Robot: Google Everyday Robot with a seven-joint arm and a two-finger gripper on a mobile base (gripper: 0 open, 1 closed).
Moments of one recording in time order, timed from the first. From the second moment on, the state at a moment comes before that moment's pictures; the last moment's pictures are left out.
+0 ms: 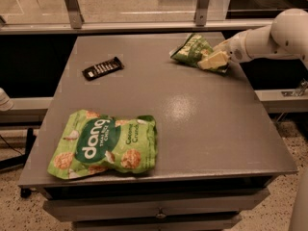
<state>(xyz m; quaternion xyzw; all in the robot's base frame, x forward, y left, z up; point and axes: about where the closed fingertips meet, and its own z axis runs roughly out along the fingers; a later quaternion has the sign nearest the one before) 0.767 -0.216 0.838 -0.41 0.78 0.11 0.46</state>
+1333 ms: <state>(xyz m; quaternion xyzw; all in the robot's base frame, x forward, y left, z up) 0.745 -0.201 0.848 -0.46 0.78 0.09 0.41</state>
